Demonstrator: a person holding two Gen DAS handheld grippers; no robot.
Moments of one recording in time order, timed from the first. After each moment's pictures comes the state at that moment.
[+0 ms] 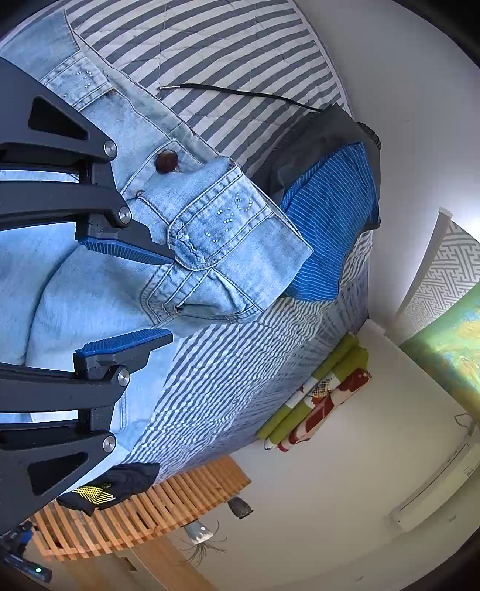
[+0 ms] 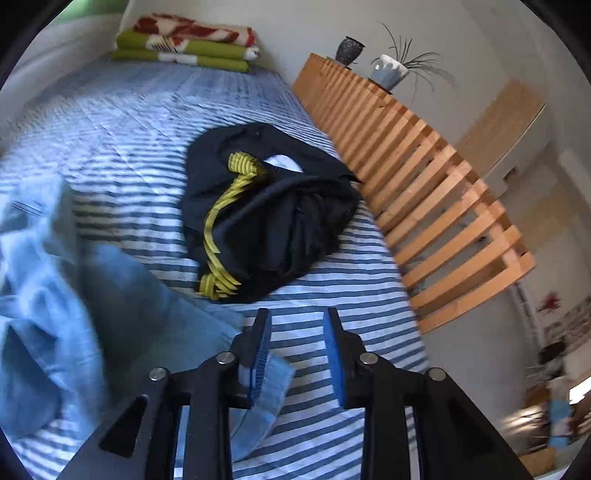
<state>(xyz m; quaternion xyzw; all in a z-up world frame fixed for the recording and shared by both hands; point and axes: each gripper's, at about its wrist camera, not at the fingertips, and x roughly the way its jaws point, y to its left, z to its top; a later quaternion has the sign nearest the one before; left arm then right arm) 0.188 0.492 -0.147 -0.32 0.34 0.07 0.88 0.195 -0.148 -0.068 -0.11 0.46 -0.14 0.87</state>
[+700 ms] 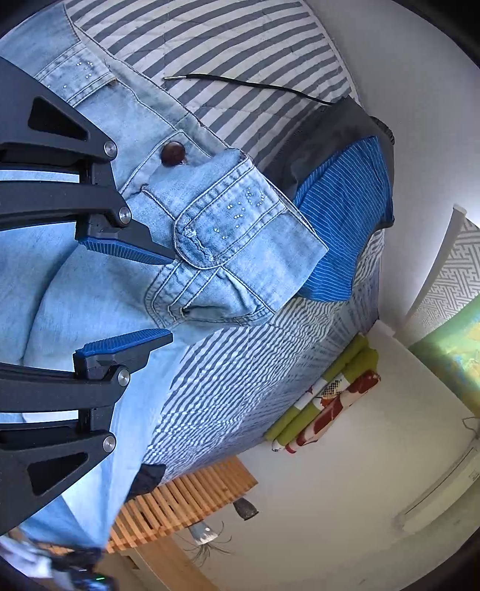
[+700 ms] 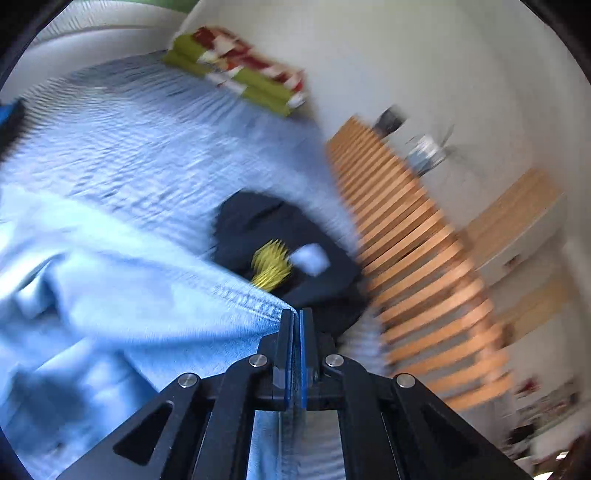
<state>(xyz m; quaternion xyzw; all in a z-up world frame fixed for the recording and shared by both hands) 0.200 0.492 -0.158 -0.31 0.36 0.07 0.88 0.316 -0.100 -0.026 -0.33 0.35 -0.22 0.85</state>
